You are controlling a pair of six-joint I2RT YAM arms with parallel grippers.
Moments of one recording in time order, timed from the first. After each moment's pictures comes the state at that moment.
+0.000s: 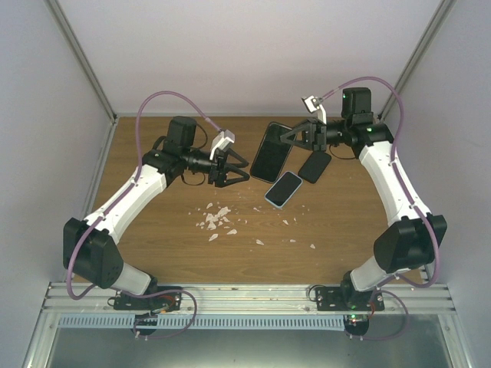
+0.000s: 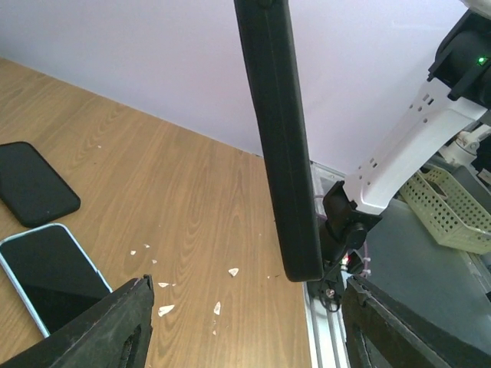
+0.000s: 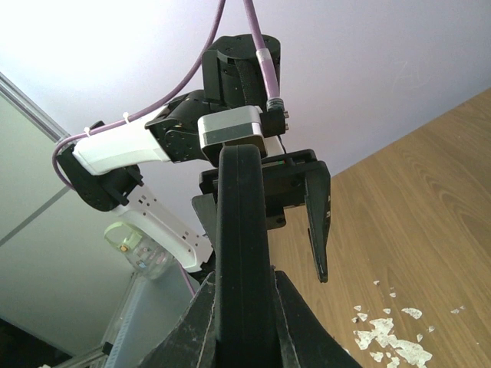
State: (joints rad) left arm -0.40 1.46 1.28 -0.41 1.14 0.16; right arm 0.16 1.57 1.58 -0.62 -1.48 0.01
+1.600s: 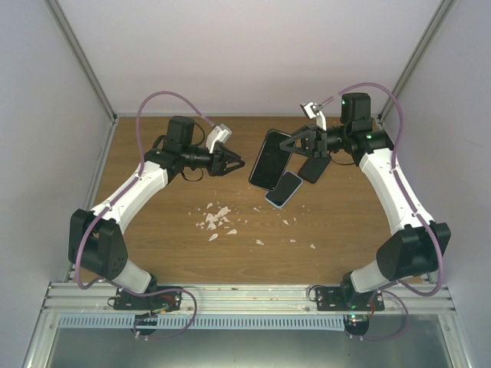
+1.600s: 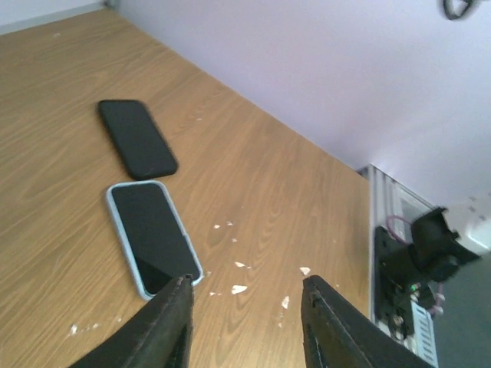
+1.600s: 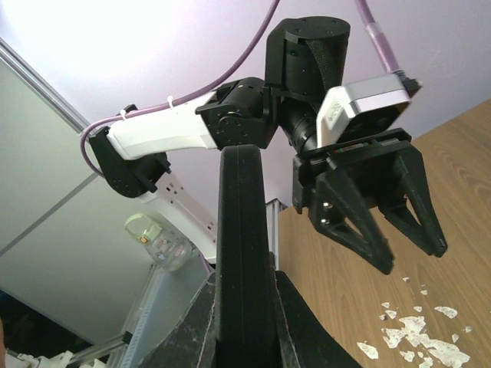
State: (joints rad) left arm -0.35 1.52 1.26 -0.35 0.89 0.03; right arm 0.18 1.51 1.50 -0.58 -1.51 0.04
